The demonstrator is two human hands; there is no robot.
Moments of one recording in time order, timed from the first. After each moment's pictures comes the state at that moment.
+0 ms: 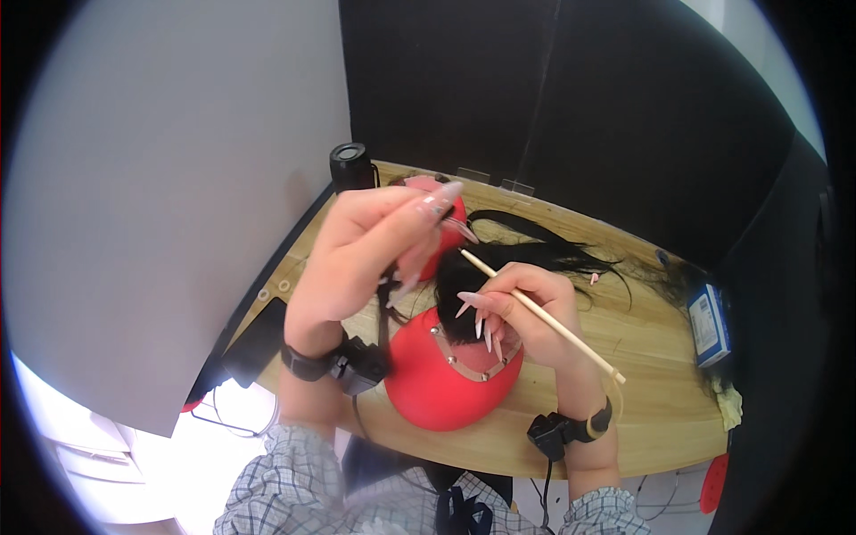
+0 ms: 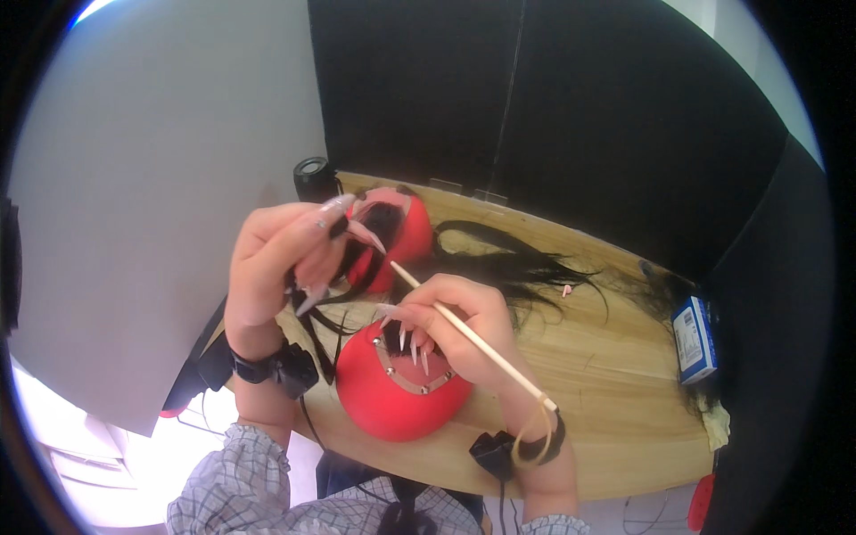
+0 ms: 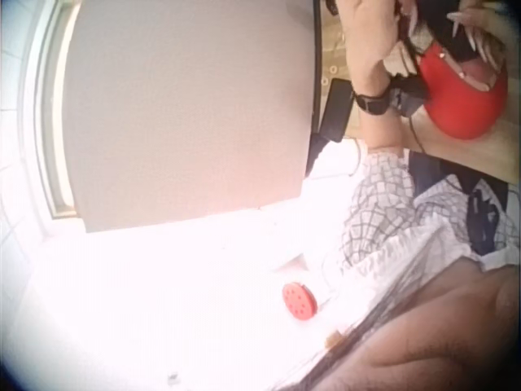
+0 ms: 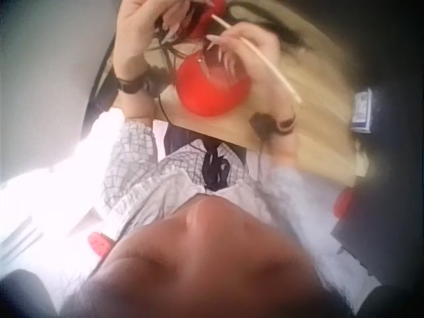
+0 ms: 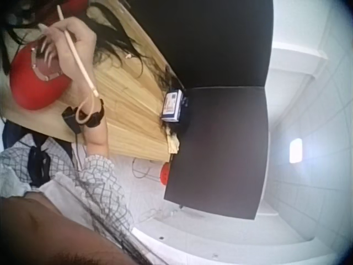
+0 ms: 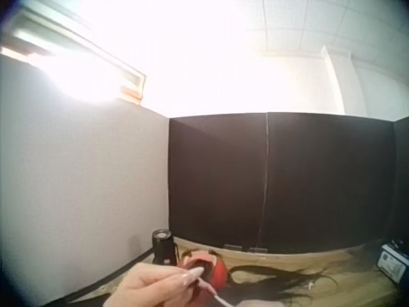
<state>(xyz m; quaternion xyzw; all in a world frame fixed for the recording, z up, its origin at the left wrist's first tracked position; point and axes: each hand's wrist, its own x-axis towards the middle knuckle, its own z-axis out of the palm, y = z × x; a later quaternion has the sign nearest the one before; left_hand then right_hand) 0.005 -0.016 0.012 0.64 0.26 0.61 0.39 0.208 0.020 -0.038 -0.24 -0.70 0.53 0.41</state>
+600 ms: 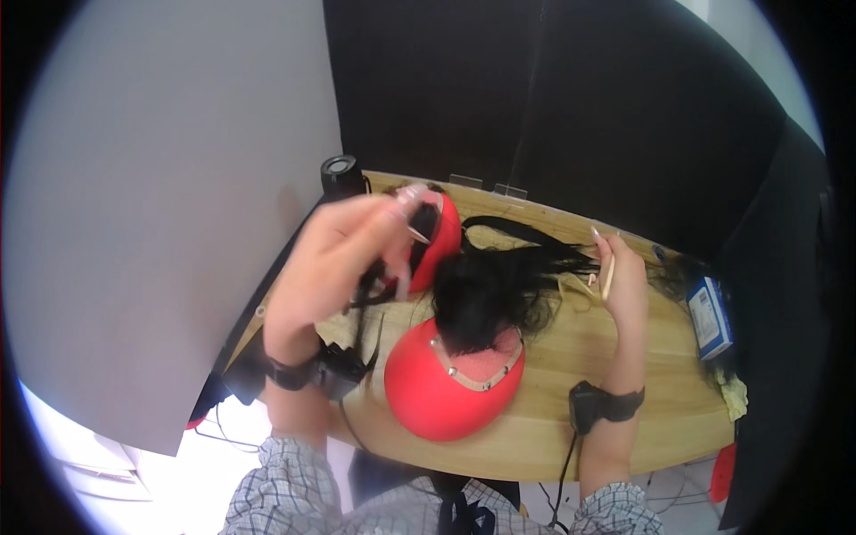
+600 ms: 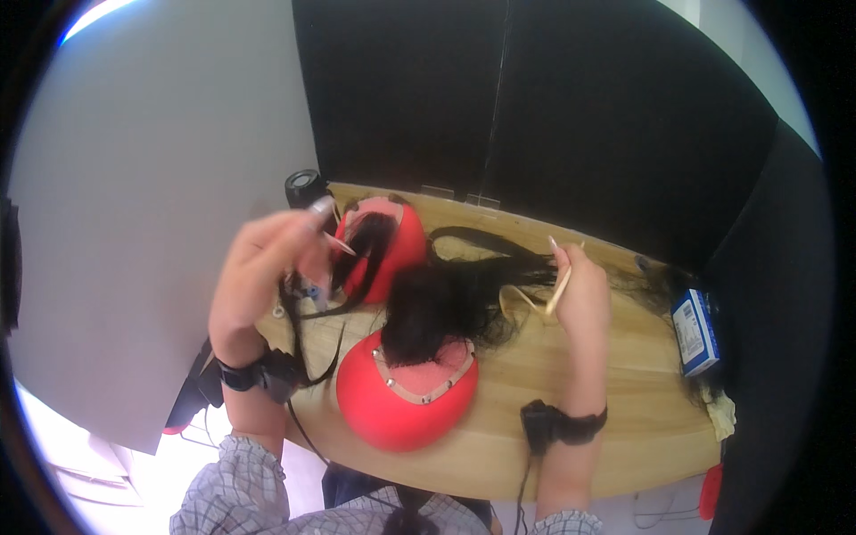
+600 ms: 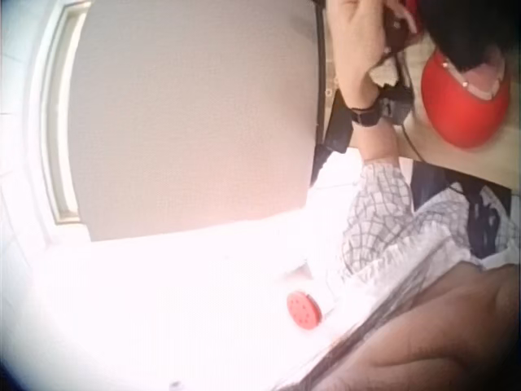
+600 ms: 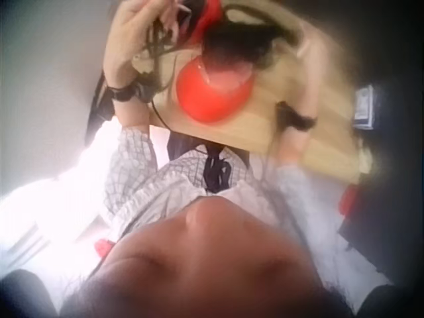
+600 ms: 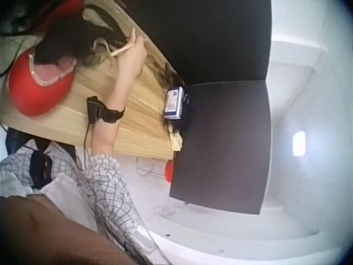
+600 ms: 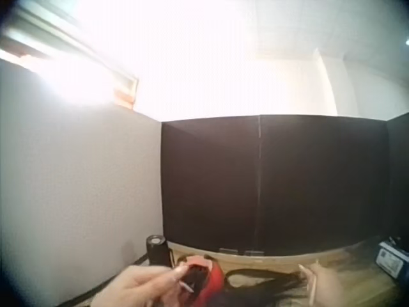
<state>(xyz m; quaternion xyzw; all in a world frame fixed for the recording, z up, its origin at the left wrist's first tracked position) -0.017 -0.005 0.007 0.66 0.36 0.56 0.35 0.296 0.095 -0.052 -0.61 -0.68 0.11 0.39</state>
